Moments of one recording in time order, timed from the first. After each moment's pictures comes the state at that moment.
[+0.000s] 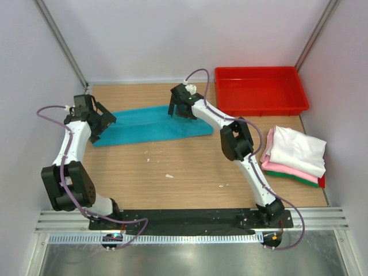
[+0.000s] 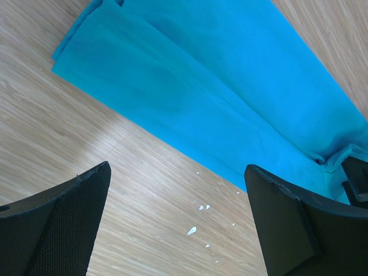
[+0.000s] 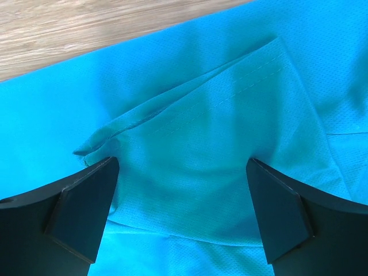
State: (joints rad) left arm 0.19 1.47 1.18 -0.66 -0.04 -0.65; right arm 0.63 2.53 2.28 -0.67 0.27 0.71
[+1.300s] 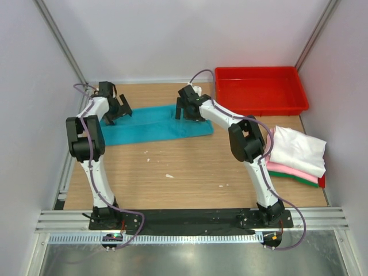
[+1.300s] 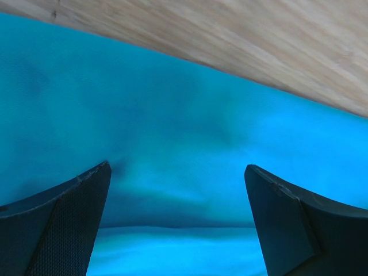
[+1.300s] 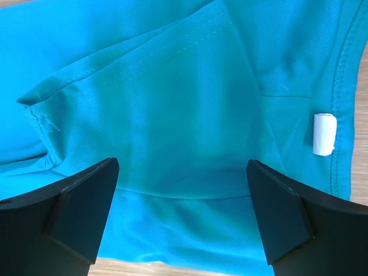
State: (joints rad) left arm 0.09 2.13 1.65 -0.57 0.02 -0.40; right arm 0.60 2.35 1.99 -0.61 0.24 0.58
